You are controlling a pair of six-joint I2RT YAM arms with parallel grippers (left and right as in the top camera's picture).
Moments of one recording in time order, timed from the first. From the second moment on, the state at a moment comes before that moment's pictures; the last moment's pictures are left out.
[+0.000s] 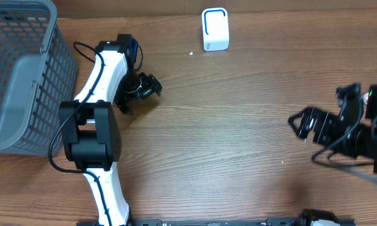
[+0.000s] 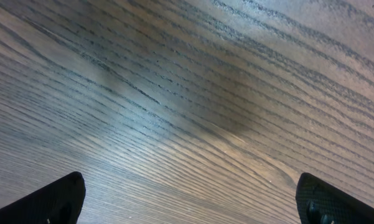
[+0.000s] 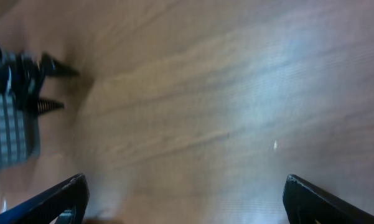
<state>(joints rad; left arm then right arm) -0.05 2.16 1.74 -1.24 0.14 -0.68 -0.12 1.06 1.32 -1.40 -0.43 0.23</state>
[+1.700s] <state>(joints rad) -0.05 2.16 1.74 -1.24 0.14 -0.68 -0.03 0.41 0.45 -0.44 -0.49 0.07</state>
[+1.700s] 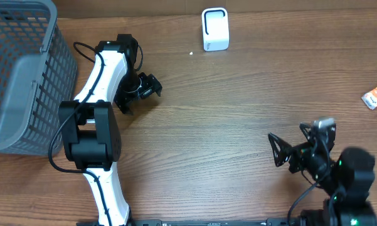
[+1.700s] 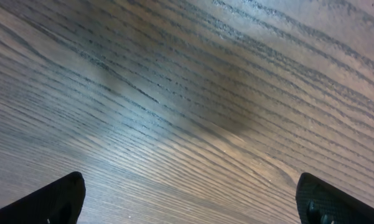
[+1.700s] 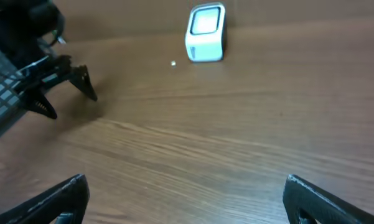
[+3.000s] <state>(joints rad) -0.05 2.16 1.74 -1.24 0.14 -0.68 0.05 0.01 0.02 -0.01 -0.31 0.07</state>
